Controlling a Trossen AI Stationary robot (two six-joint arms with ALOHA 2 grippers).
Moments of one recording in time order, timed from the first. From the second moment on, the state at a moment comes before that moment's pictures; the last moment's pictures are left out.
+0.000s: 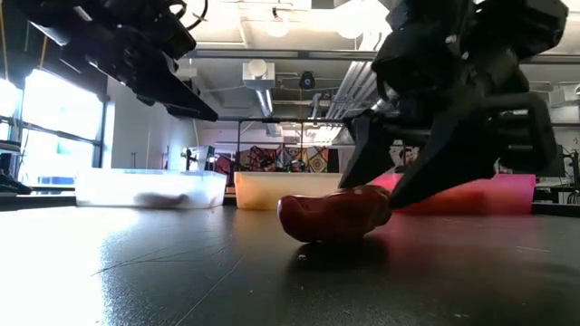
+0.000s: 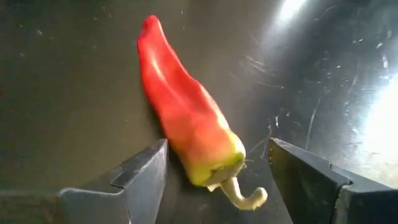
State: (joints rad) left arm 0.13 1.08 0.48 0.08 0.18 0.10; right arm 0.27 1.72 0.71 0.31 -0.09 -0.30
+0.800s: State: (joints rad) left arm -0.11 1.11 0.48 0.16 -0.11 0.11; right arm 0.13 1.68 0.82 0.16 -0.11 -0.23
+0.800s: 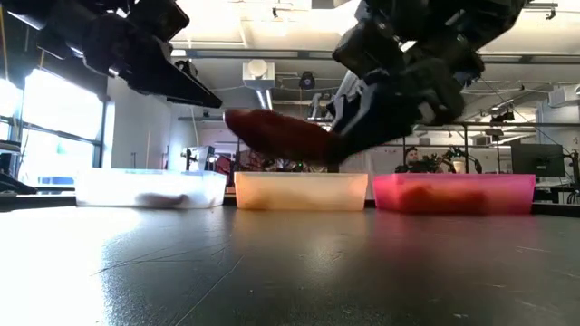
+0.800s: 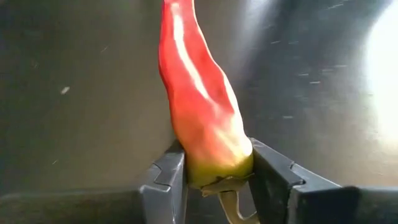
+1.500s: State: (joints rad) left arm -0.22 1.39 0.64 0.24 -0.19 0.09; right arm 0.05 1.58 0.82 0.21 -0.02 -0.21
